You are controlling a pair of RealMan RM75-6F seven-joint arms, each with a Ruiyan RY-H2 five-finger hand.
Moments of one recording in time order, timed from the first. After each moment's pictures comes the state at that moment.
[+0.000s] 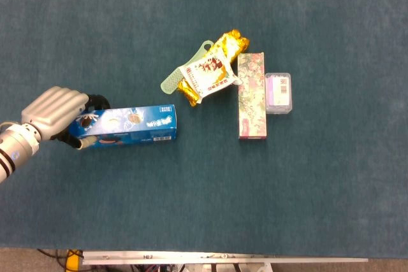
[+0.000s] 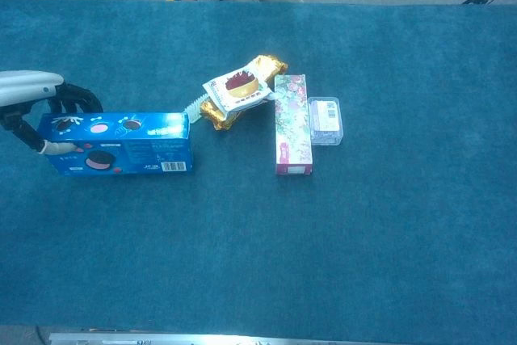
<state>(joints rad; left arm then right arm) -0.67 -0.97 0.06 -1.72 1.53 0.71 -0.32 0.19 -1.03 0.10 -1.67 -1.49 1.40 0.01</state>
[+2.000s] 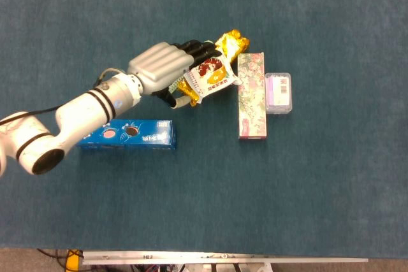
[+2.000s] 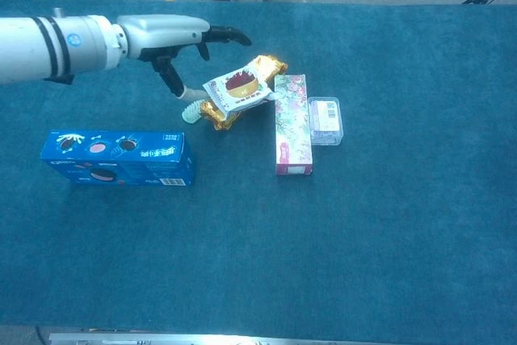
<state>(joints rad) -1.02 -1.26 -0.15 -1.59 1.35 0.52 -0.23 0.26 -1.01 0.08 -1.68 -1.58 1.36 0.02</state>
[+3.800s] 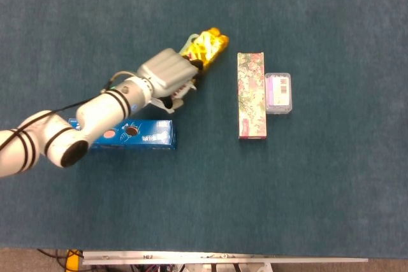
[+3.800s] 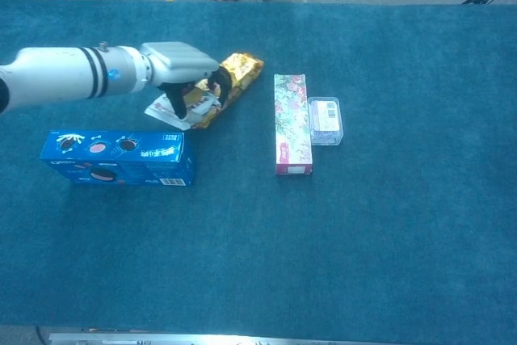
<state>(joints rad) -1.12 -1.40 -0.02 -1.43 1.15 0.50 0.13 0.25 -1.00 0.07 -1.69 -1.56 1.36 0.03</state>
